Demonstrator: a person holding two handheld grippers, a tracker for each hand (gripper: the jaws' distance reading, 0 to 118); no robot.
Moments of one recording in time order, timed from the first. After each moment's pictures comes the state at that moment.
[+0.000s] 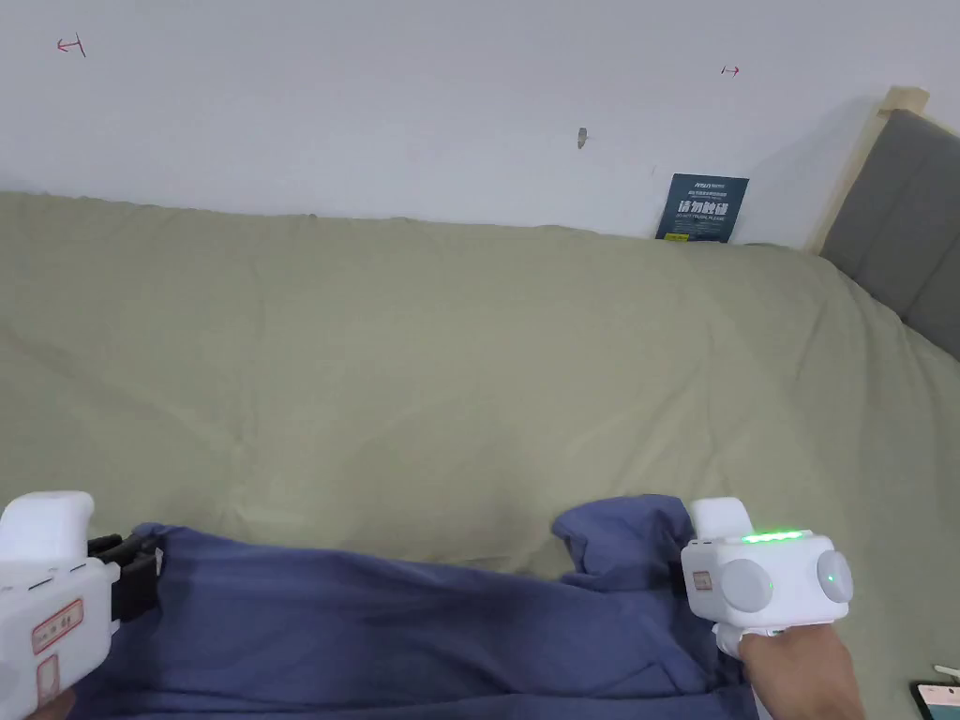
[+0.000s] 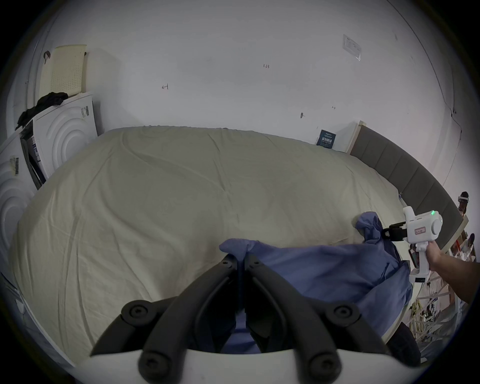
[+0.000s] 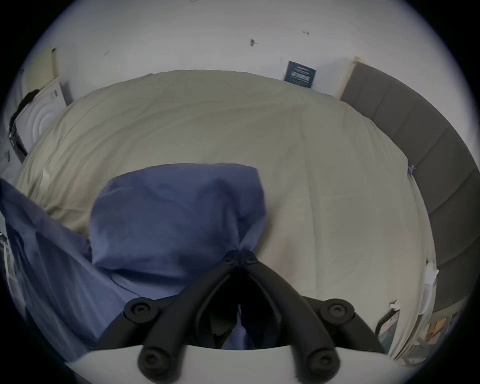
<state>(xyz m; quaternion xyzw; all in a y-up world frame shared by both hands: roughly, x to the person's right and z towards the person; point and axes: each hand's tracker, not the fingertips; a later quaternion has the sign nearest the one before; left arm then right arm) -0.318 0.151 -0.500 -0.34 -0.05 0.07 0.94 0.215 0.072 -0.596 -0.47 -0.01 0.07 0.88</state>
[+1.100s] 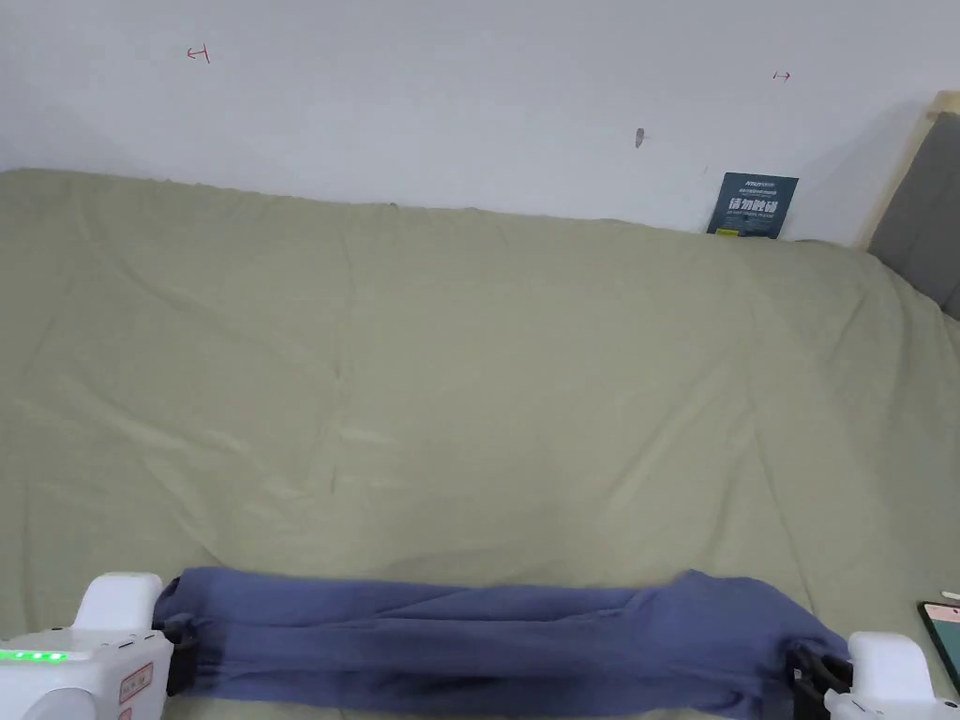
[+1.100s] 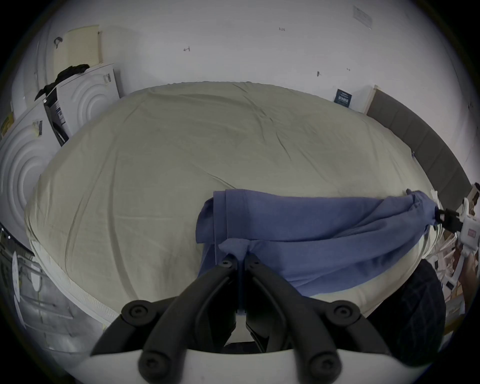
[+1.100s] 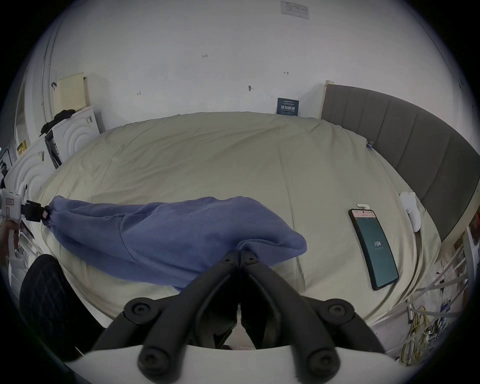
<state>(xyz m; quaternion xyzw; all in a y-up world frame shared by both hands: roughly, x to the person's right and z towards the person) -0.355 0.073 -0.343 -0.43 0.01 0.05 0.90 0.234 0.087 -0.323 -0.35 0.02 0.02 0.94</state>
